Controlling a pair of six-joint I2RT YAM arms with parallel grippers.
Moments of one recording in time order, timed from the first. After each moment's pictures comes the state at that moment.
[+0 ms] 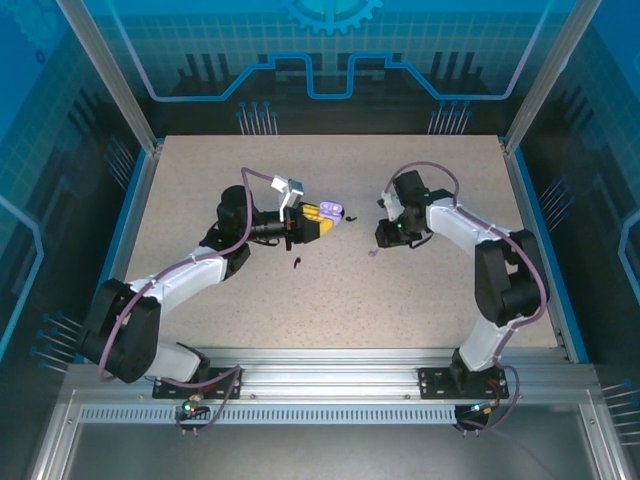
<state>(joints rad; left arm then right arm) -0.40 1.41 0.79 0.57 0.95 -0.32 0.30 1.76 1.21 -0.71 -0.24 0.08</state>
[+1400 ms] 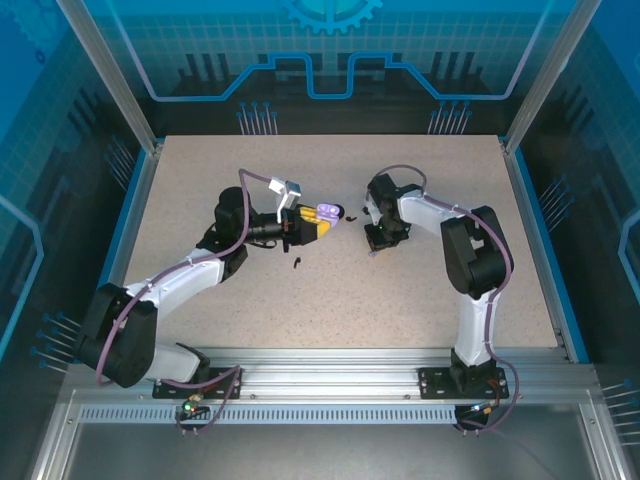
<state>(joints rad) -0.39 1.38 0.77 0.53 0.95 -0.32 0.38 2.01 1.38 -0.80 -0.07 0.09</state>
